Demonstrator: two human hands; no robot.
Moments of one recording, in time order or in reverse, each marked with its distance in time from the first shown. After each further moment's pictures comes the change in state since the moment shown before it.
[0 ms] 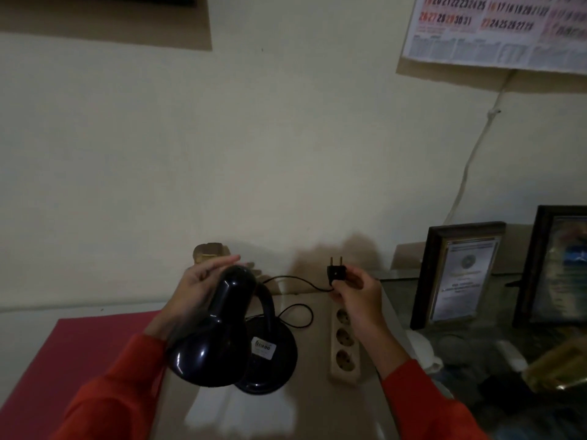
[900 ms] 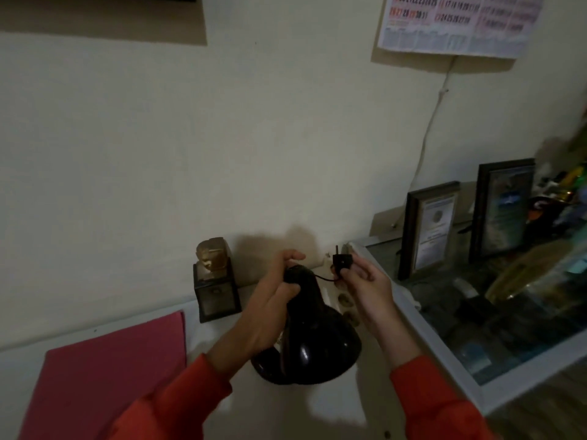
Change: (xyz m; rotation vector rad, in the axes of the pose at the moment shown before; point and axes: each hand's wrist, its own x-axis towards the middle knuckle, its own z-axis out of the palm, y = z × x) left_hand -0.074 0.052 0.053 0.131 -0.478 0.169; right_hand -0.062 0.006 0.003 0.202 0.133 -0.036
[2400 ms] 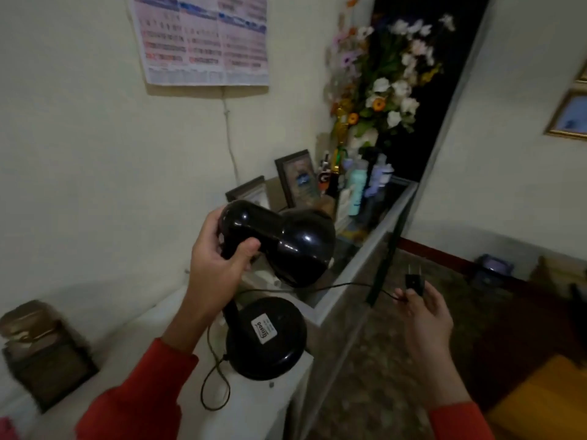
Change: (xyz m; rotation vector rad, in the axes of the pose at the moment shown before) left_hand 0.011 0.097 0.118 -0.191 -0.093 0.419; right_hand -0.219 -0.091 -0.234 0.227 0.905 -0.273
